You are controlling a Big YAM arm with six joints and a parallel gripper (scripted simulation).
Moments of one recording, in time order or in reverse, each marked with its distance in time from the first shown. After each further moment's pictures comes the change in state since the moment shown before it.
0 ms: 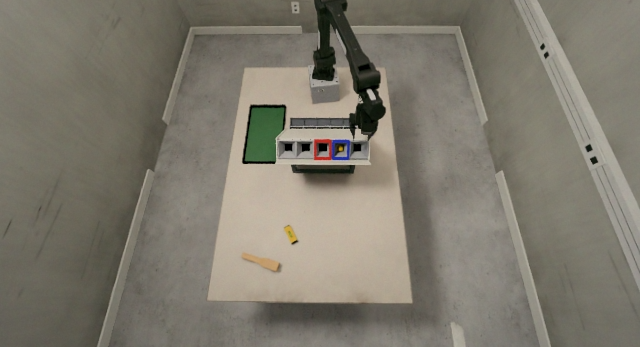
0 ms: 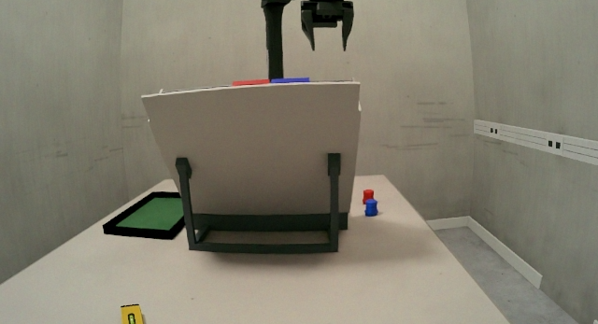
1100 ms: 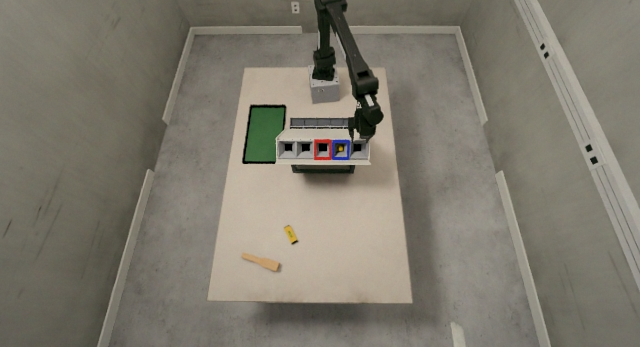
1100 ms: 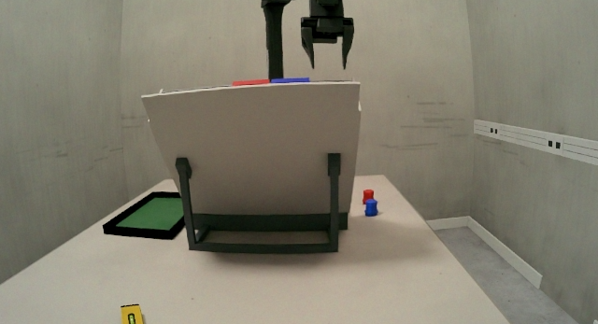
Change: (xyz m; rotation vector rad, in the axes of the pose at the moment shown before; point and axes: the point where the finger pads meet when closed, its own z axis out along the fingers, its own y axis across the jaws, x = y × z) arm 0.020 -0.001 0.029 0.005 0.018 -0.003
